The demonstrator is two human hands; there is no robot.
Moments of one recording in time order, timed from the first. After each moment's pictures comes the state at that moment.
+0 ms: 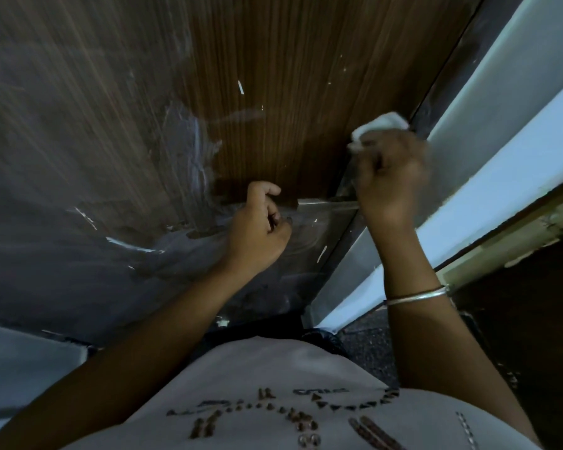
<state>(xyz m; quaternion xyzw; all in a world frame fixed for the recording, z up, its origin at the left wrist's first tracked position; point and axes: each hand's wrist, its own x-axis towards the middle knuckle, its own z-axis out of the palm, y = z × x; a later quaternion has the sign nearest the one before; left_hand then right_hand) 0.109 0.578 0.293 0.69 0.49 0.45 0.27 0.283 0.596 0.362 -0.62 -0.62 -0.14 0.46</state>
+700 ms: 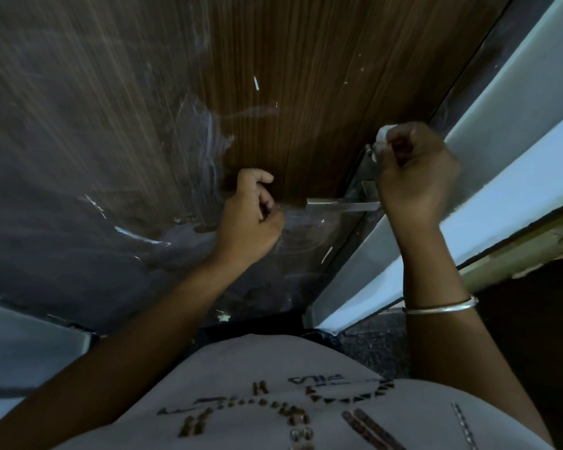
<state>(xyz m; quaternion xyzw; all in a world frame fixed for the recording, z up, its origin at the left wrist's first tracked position) 0.094 0.578 0.304 0.66 0.50 0.49 0.27 0.285 0.590 0.381 -0.65 -0.58 -0.01 0.49</state>
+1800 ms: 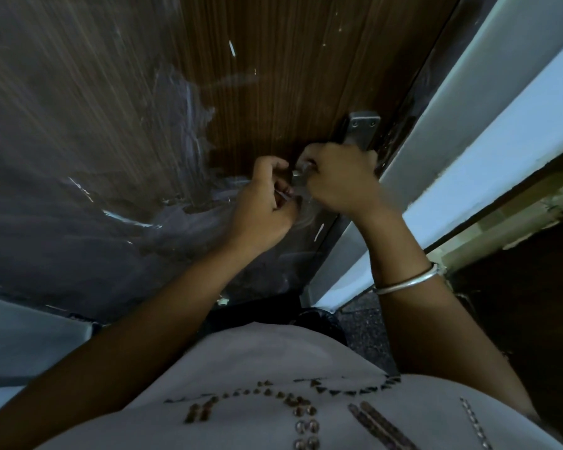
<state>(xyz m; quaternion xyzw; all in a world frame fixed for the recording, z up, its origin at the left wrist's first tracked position) 0.122 0.561 0.307 0.67 0.48 0.45 0.35 0.251 0.580 0.373 -0.62 -0.77 0.07 0.11</state>
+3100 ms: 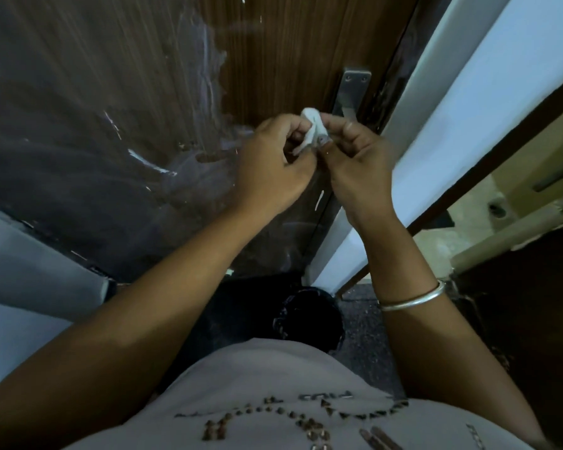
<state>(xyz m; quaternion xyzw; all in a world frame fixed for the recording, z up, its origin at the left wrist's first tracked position) 0.149 0.472 0.350 0.66 0.50 0.51 0.22 0.272 0.472 0.361 -0.47 -0.61 0.37 0.52</state>
